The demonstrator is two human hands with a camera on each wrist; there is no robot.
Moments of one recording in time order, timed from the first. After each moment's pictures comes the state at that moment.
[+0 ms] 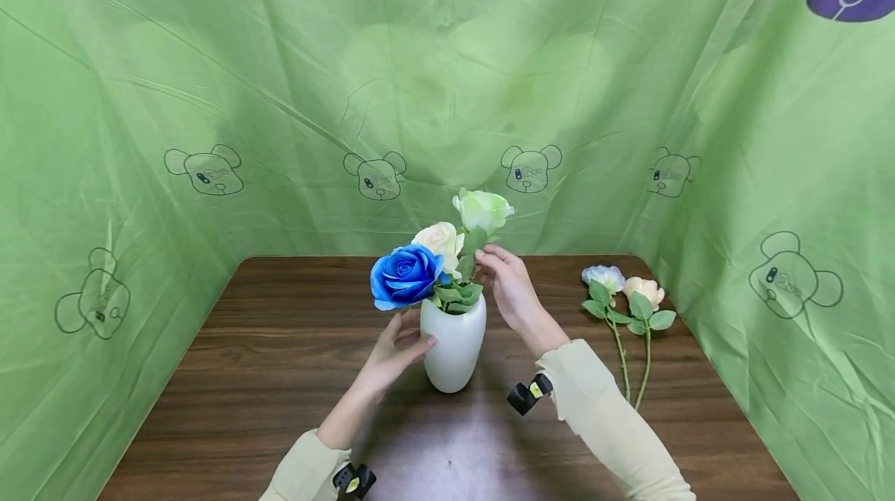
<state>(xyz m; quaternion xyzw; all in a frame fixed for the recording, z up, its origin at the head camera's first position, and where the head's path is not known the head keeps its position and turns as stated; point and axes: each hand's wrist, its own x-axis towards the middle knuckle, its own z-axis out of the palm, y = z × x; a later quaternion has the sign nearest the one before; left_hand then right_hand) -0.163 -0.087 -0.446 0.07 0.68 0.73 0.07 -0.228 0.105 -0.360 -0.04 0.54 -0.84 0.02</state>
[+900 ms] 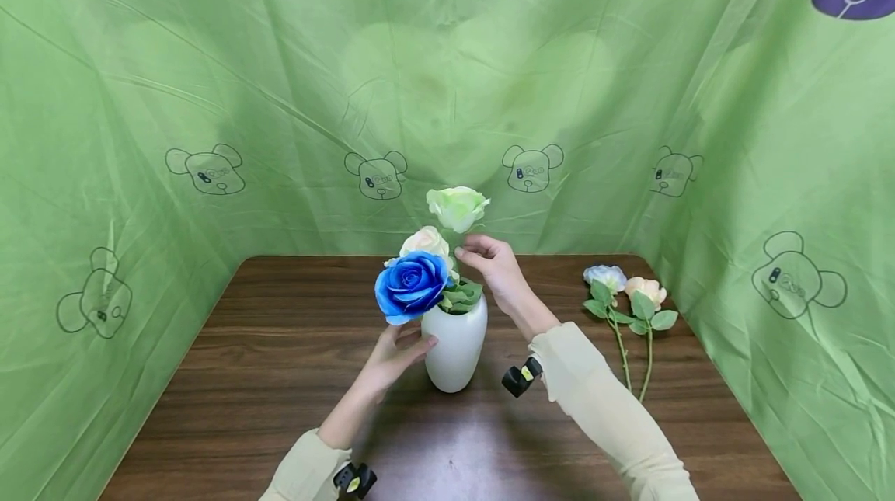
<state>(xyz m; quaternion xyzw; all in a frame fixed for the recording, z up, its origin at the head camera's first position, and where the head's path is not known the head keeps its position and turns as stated) -0.161 -0.086 -0.446 0.08 0.66 0.75 0.07 -0.243 0.094 -0.354 -0.13 0.69 -0.71 -0.03</state>
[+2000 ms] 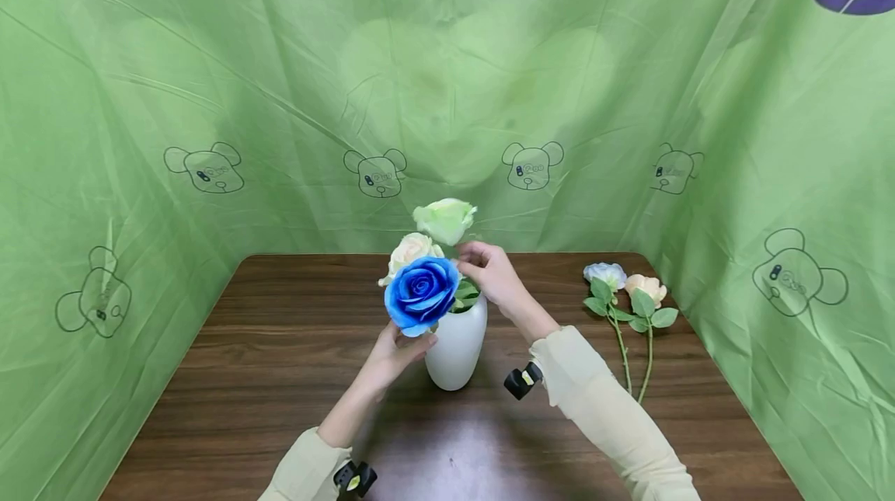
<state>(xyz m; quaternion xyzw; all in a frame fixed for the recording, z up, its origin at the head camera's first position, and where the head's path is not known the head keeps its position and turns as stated) -0.162 -0.087 -0.445 0.10 0.67 0.73 0.06 -0.237 0.097 -0.358 -0.18 0.75 -0.64 -0.02</state>
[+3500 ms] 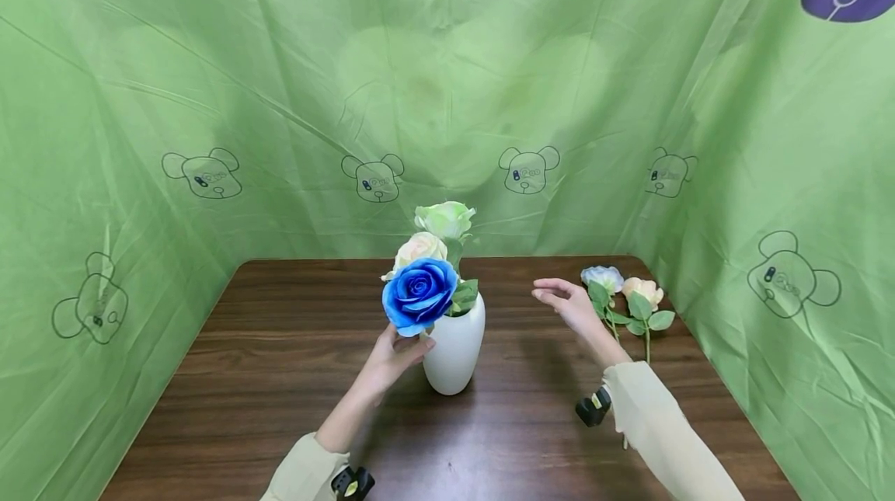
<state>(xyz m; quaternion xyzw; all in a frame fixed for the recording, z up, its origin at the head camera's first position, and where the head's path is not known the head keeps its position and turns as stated) -0.161 -0.087 -0.446 0.10 0.67 0.73 0.06 -0.241 0.228 -0.435 -0.03 0.80 -0.60 0.00</state>
